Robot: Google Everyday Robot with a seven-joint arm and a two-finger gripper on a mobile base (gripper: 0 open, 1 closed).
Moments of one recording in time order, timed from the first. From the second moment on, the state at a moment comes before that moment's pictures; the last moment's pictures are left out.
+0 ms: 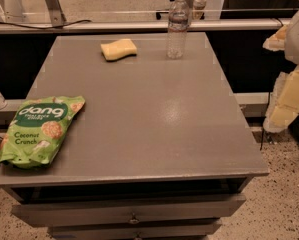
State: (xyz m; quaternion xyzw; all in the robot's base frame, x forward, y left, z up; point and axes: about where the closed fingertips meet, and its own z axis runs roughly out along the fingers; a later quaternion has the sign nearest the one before) arm 0.438 -0.216 0.978 -0.60 0.78 -0.04 0.16
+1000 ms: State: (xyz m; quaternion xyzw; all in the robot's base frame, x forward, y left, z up) arm 0.434 -0.177 0.961 -0.58 0.78 0.03 0.21
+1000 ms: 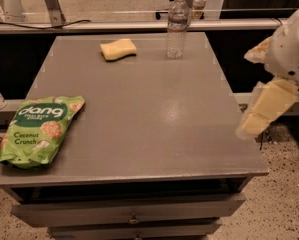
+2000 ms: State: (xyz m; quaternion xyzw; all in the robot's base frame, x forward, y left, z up) arm 0.420 -0.004 0.918 -0.60 0.71 0.20 0.32
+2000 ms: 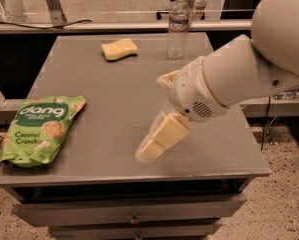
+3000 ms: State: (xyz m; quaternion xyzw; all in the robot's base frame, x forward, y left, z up) arm 0.407 0.078 0.909 -0.60 0.67 0.25 0.35
